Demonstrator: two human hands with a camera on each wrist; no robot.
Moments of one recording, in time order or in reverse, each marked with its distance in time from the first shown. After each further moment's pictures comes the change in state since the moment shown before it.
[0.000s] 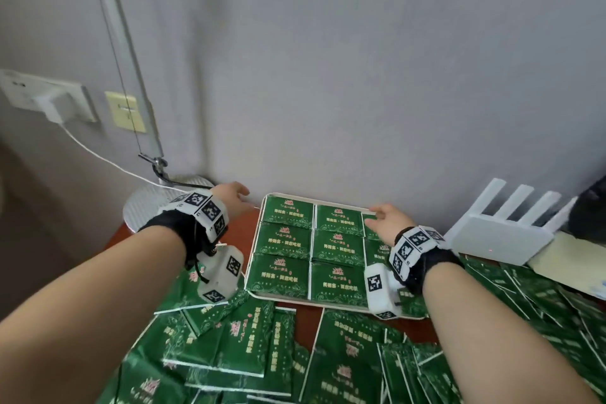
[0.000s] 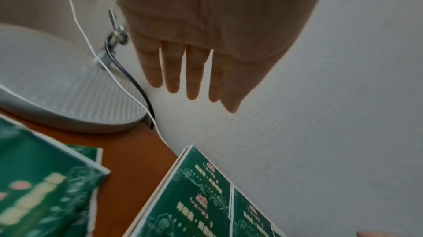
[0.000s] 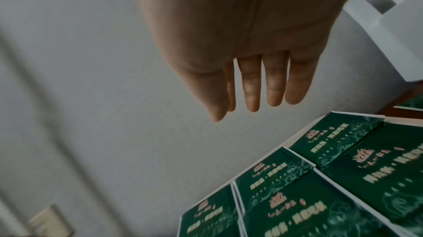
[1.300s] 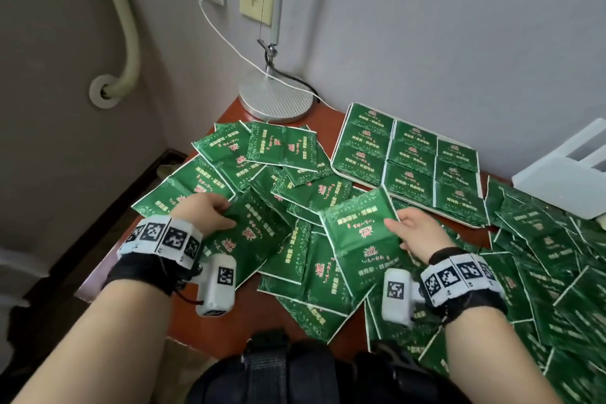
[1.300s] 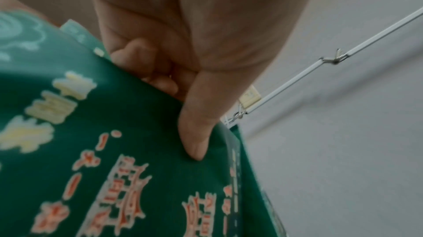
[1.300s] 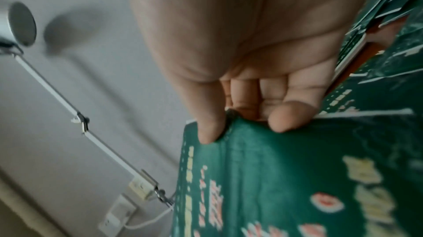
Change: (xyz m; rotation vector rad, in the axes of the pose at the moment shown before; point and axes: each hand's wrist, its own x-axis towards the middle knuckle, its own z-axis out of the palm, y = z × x) left_hand -0.250 -0.187 0.054 -0.072 -0.100 -0.364; right_hand -0.203 0.013 0.118 -0.018 -0.236 -0.113
